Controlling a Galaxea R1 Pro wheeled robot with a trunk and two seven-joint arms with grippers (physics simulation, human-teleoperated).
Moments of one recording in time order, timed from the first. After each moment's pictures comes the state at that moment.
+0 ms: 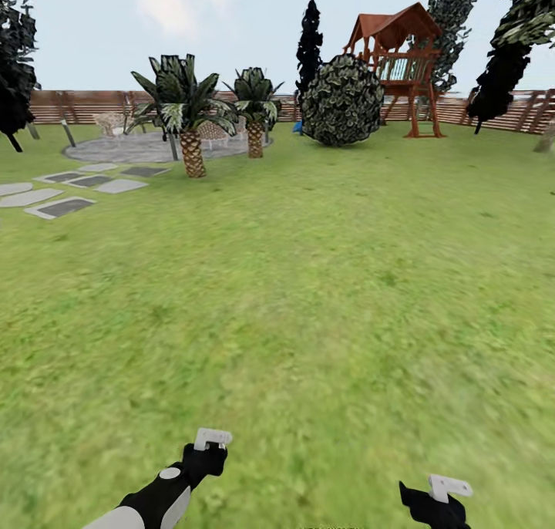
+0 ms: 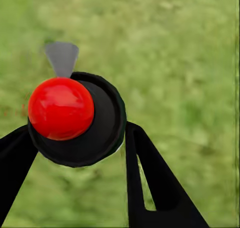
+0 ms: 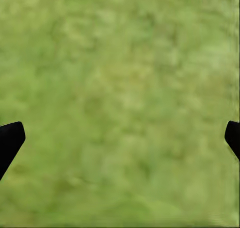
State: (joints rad) left arm -0.59 -0.05 -0.14 -0.16 0.06 -0.15 -0.12; right arm -0.49 0.00 -1.48 -0.35 1.22 -0.29 0.23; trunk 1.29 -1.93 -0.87
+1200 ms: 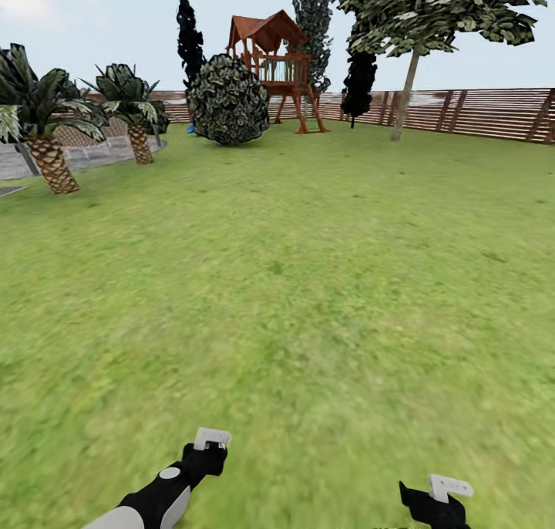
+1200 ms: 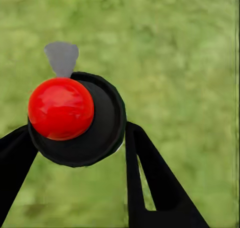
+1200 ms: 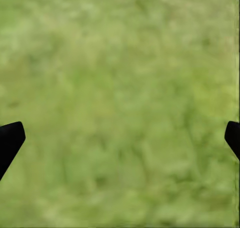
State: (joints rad) left arm -0.59 -0.05 -0.14 -0.17 0.06 -0.15 -0.12; right arm -0.49 0.00 -1.48 -0.35 1.22 -0.29 0.23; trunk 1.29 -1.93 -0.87
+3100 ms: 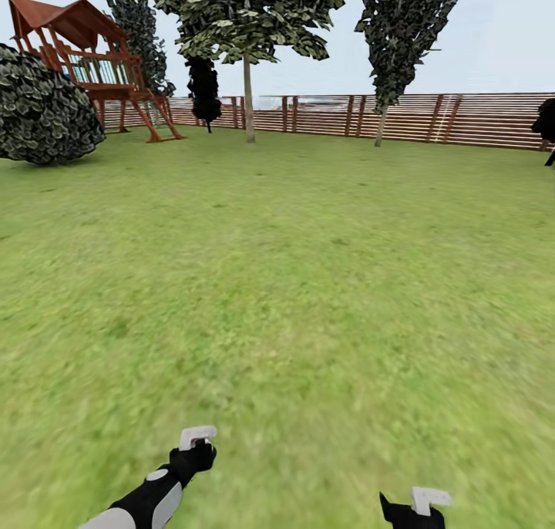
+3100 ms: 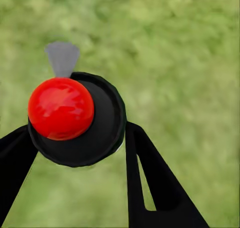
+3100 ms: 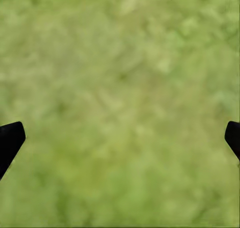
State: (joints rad) left arm -0.58 -0.02 -0.09 -0.16 0.22 -0.15 -0.09; right arm -0.46 0.00 -1.47 -0.24 1.27 -0.37 0.23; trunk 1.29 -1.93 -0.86
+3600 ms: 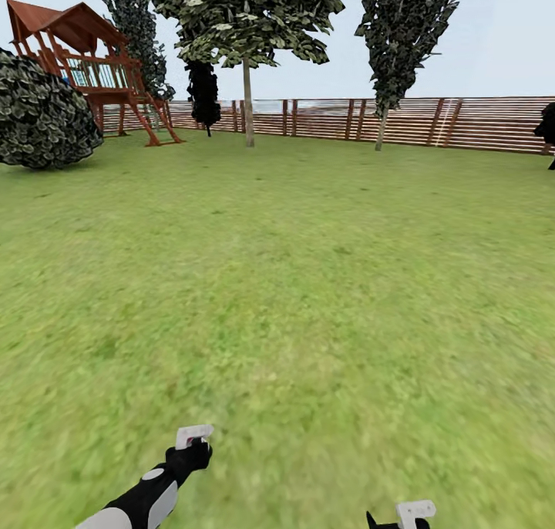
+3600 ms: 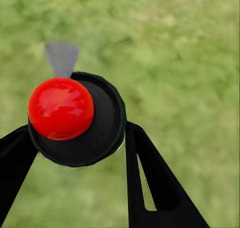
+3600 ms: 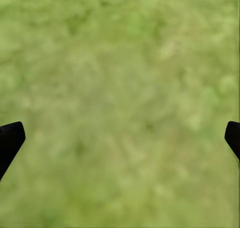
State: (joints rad) left arm -0.58 0.00 -0.08 -0.17 0.22 -0.15 -0.09; right arm -0.41 0.04 -1.48 -0.23 1.43 -0.49 0.23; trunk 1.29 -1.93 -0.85
